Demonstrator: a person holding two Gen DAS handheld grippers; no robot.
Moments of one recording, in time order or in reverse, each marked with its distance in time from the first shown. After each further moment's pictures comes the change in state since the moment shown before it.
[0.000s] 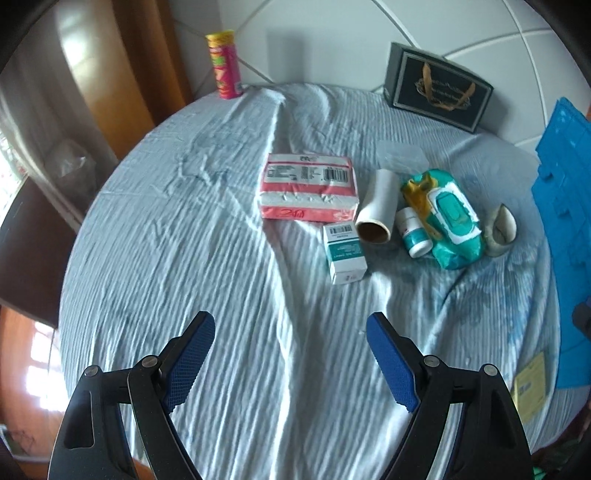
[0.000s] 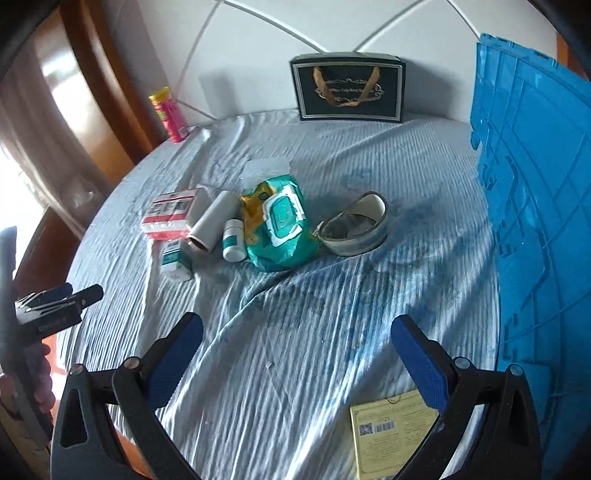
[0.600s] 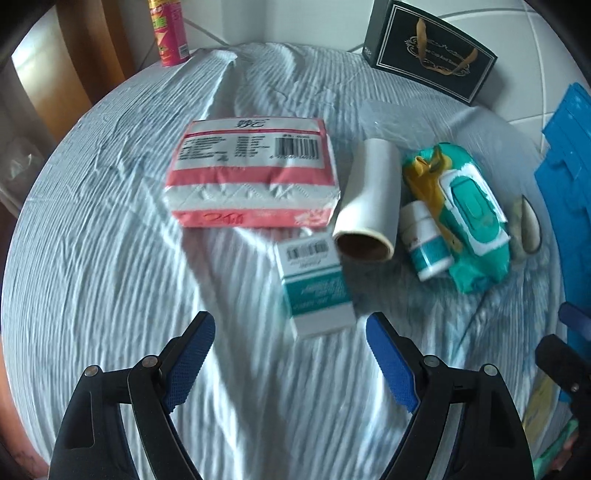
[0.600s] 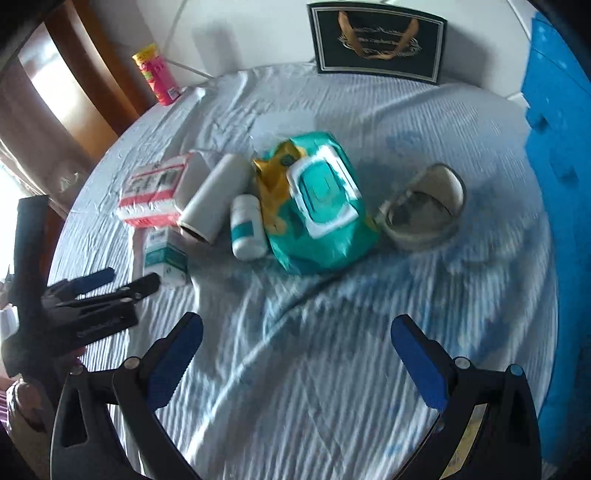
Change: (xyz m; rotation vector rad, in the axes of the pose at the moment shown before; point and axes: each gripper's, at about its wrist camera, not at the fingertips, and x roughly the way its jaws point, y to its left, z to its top) left arm 0.108 -0.036 0.040 0.017 0.093 -0.087; right arm 0.102 0.044 0.029 -0.017 0.121 0.031
